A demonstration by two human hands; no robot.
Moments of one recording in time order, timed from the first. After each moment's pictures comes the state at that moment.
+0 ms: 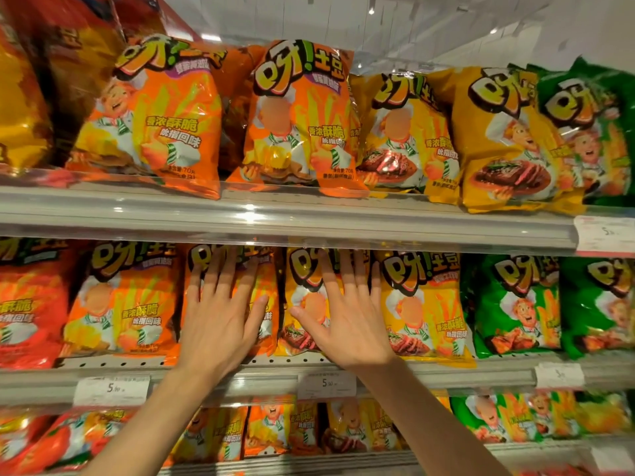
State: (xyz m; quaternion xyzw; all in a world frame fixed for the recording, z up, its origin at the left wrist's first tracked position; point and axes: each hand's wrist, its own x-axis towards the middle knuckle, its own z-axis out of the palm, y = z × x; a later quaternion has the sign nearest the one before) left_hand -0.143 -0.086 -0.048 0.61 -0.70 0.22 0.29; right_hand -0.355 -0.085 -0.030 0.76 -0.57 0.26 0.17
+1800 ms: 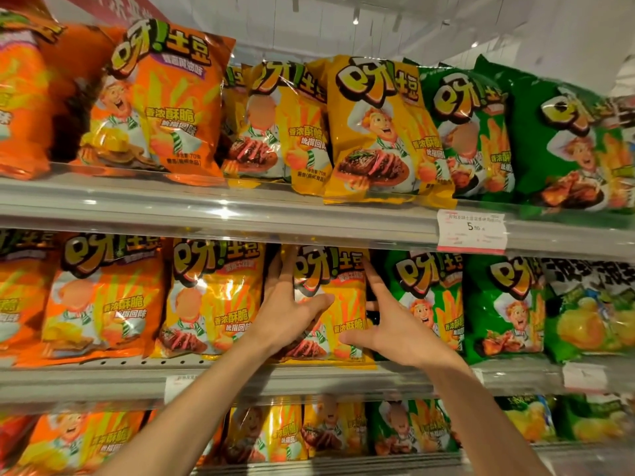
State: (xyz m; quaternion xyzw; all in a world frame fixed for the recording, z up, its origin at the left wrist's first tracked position) left_hand -0.390 -0.105 -0.024 0.51 -0.68 -0.29 0.45; right_hand -0.595 -0.071 -0.006 0.74 -0.56 0.28 -0.25
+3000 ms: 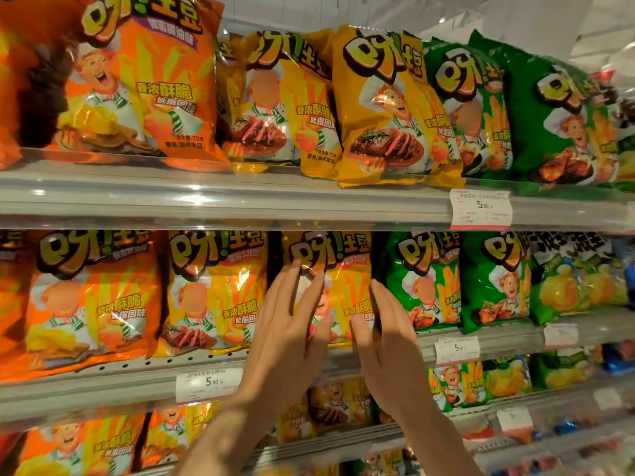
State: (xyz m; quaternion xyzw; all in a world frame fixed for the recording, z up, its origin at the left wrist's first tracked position) left_hand -0.372 -0.054 -0.058 0.44 -0.78 -0.04 0.44; right_hand -0.546 -0.031 -0.079 0.67 -0.59 0.46 0.05
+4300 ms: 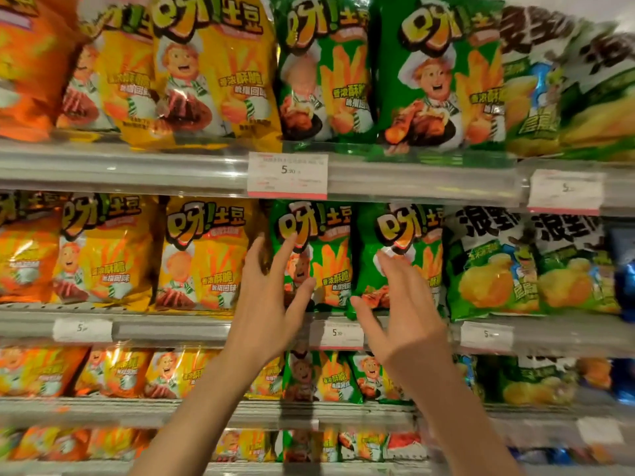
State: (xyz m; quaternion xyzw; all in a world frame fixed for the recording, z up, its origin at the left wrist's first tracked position) left_hand -0.581 -0.029 -0.045 0.55 -0.70 -0.04 0.46; right_hand -0.781 -0.004 -0.035 0.73 -0.55 0.40 0.04
